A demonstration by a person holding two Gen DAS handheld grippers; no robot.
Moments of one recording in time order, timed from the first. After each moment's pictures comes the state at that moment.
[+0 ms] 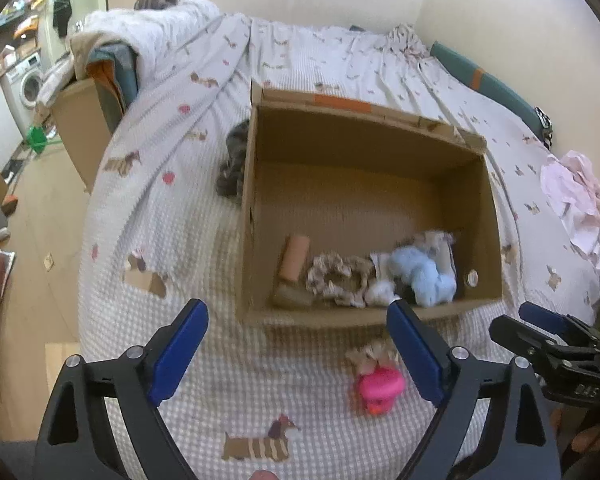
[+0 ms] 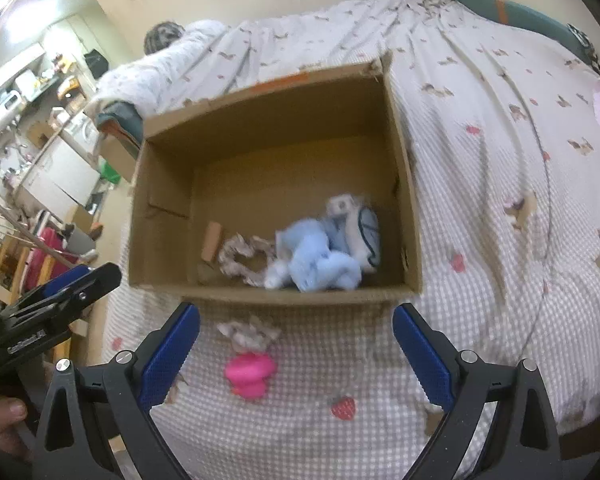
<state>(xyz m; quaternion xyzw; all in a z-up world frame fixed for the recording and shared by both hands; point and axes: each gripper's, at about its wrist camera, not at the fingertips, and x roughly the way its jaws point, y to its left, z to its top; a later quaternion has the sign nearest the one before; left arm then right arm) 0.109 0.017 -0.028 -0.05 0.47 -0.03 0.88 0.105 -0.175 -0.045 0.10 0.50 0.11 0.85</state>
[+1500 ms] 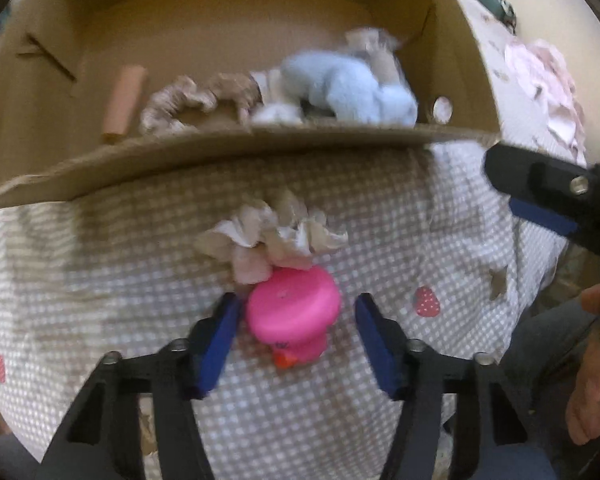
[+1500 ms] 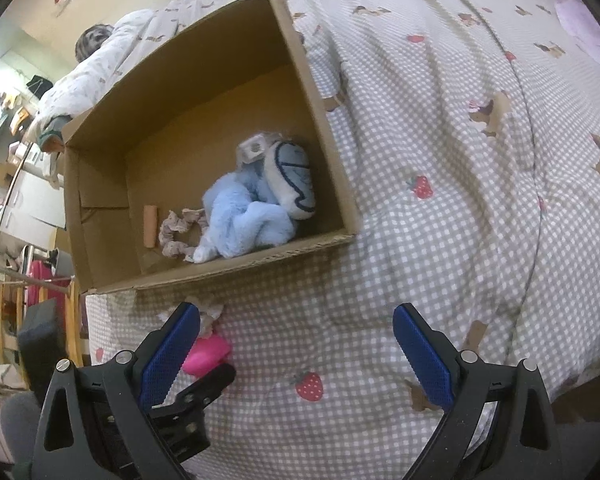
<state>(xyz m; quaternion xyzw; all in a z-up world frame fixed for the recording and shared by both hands) 0.118 -0.083 -0.158 -0.01 0.63 -0.16 0.76 0.120 -0.215 -0.095 0.18 0.58 0.05 0.80</state>
